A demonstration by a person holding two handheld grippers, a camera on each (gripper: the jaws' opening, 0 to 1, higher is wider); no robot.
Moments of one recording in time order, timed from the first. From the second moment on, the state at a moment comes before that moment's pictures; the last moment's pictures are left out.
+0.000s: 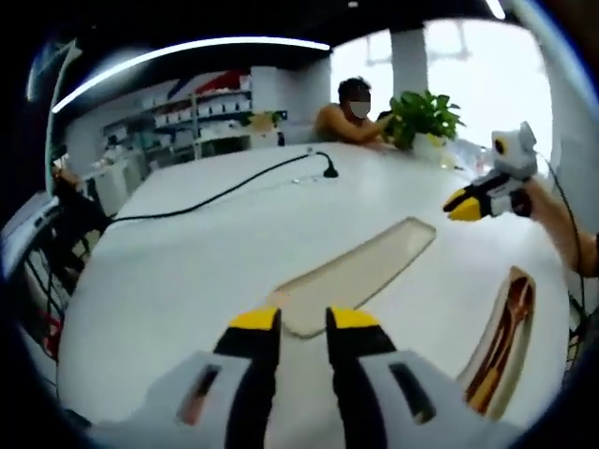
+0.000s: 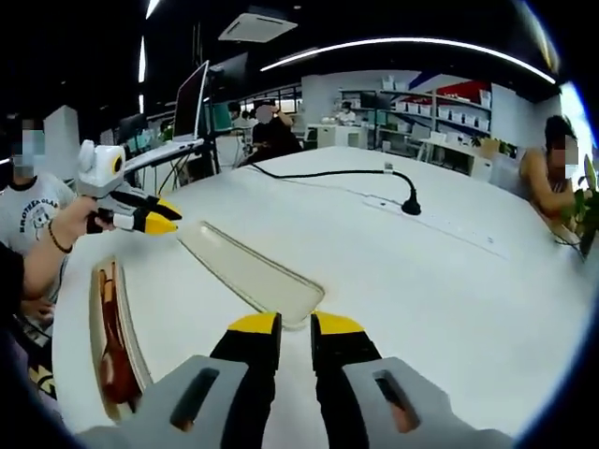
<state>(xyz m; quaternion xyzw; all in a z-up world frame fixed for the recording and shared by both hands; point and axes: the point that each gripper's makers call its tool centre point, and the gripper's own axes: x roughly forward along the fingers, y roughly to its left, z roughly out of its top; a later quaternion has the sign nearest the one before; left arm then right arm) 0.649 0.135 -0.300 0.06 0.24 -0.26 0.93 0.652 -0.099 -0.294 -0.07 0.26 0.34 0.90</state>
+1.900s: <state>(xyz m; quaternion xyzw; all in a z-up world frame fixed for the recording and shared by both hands) 0.648 0.114 -0.276 -0.29 0.25 -0.33 0.86 0.668 -0.089 -0.323 -0.07 0.29 0.33 0.89</state>
